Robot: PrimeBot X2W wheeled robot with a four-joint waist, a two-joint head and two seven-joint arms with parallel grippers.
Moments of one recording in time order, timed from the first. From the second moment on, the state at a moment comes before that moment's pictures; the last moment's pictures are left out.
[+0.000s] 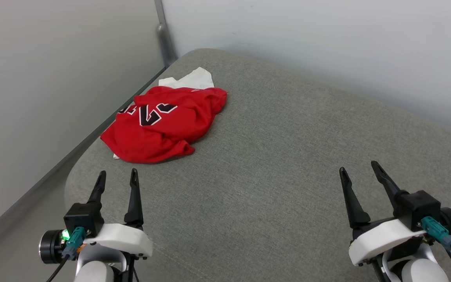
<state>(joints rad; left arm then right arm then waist) -0.15 0.07 -0.02 0.28 -0.16 -0.01 -0.26 -0.08 -0.05 0.05 0.08 0.03 0.13 -0.09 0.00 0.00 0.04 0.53</state>
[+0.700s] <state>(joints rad) -0.61 0.26 0.04 0.39 -0.23 -0.08 -0.04 -0.15 -0.05 0.04 0.00 -0.03 0.13 -0.03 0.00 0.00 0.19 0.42</state>
